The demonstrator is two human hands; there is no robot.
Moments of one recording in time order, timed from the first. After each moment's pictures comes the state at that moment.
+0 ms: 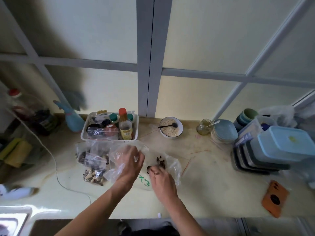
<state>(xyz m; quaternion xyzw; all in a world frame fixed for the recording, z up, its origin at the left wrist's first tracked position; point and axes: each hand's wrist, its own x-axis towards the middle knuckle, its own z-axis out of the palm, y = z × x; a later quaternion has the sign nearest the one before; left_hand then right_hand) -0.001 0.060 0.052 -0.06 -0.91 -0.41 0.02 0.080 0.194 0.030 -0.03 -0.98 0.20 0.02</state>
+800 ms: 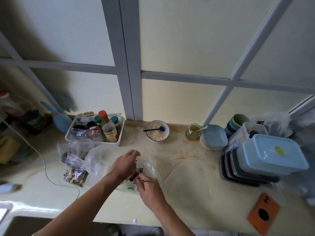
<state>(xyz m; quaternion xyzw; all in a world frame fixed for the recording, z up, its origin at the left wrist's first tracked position) -0.017 0.135 0.044 -0.21 -0.96 -0.16 -0.11 0.092 0.267 0.011 0.00 -0.89 0.46 -0.03</state>
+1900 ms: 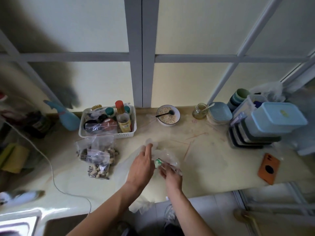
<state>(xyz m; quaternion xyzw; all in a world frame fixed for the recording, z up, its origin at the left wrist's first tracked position) 0.040 0.058 0.053 -0.22 -0.94 -0.25 -0.08 0.097 0.172 -0.032 -0.50 -0.35 0.78 0.12</state>
